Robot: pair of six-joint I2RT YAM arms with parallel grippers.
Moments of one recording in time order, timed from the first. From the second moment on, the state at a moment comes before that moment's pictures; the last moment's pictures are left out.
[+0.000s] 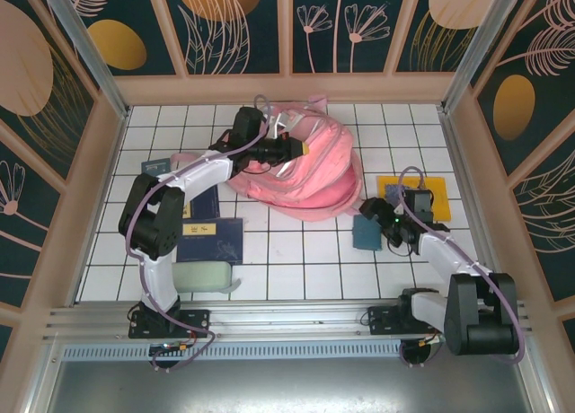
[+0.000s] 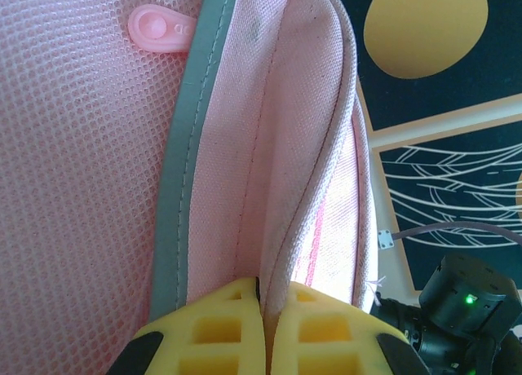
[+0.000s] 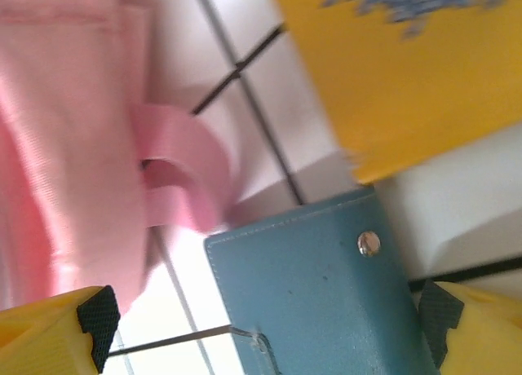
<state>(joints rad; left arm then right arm) -0.50 1.93 1.41 0.02 0.75 -0.79 0.04 1.15 0.41 -0.17 -0.41 0.75</state>
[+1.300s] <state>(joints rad) -0.50 1.94 1.40 0.03 0.75 -0.79 0.12 0.85 0.23 -0.33 -0.55 1.07</state>
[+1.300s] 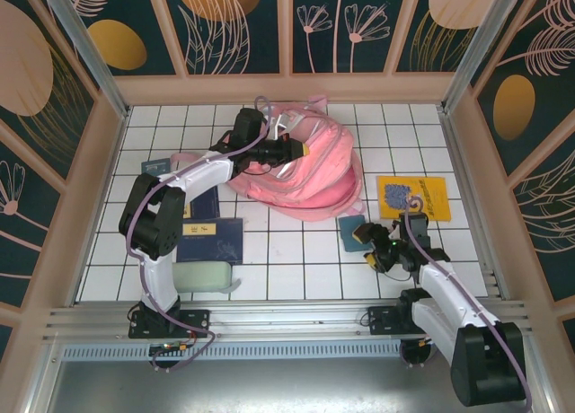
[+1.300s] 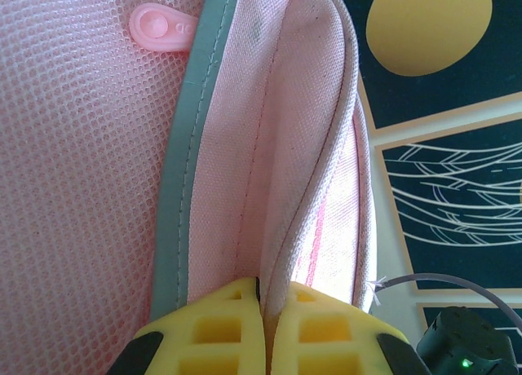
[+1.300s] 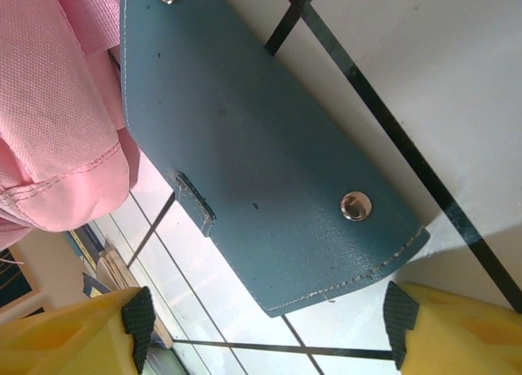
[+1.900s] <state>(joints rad) -0.50 1.94 1.40 0.03 0.75 -0.79 0.10 1.00 0.30 -0.16 -0.50 1.09</state>
